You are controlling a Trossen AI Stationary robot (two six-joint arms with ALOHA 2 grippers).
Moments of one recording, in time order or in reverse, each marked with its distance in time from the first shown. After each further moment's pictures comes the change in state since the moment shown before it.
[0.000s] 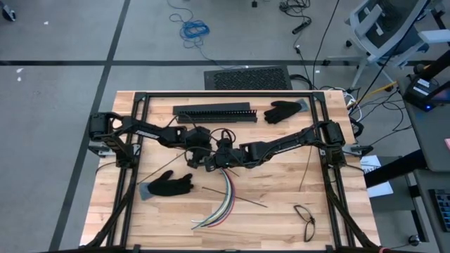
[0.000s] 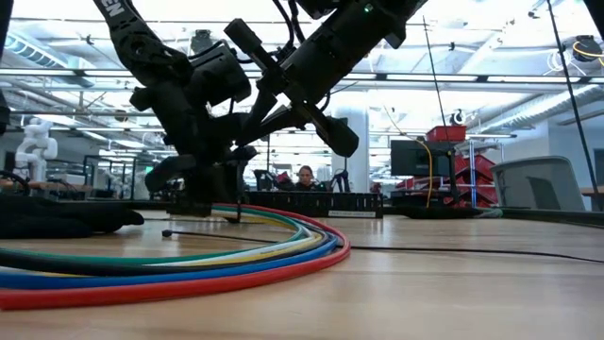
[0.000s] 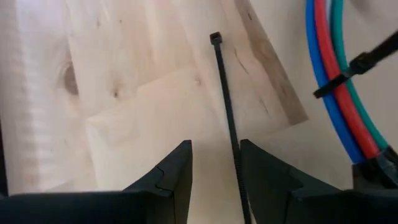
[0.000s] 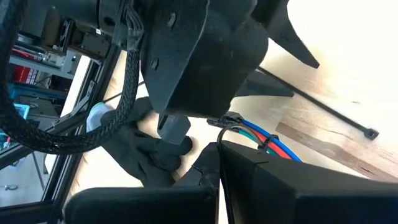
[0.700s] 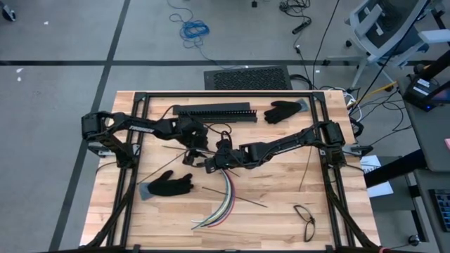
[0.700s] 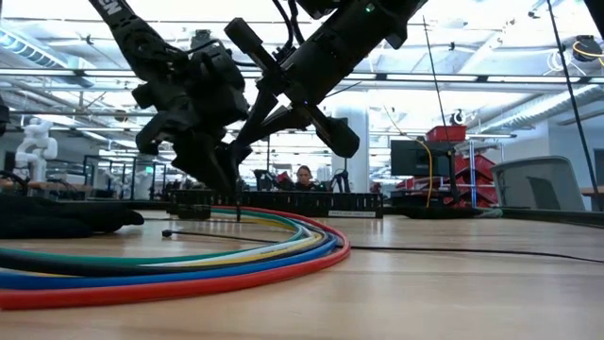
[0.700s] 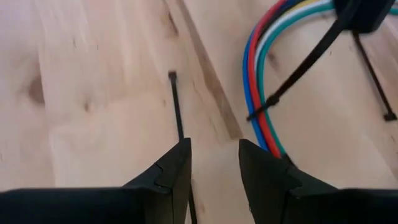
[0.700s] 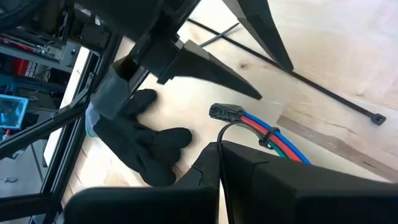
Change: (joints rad) left arm 0.114 -0.087 0.001 -0.086 0.370 -0.052; right arm -0.001 0.002 -0.002 -0.003 -0.017 -0.008
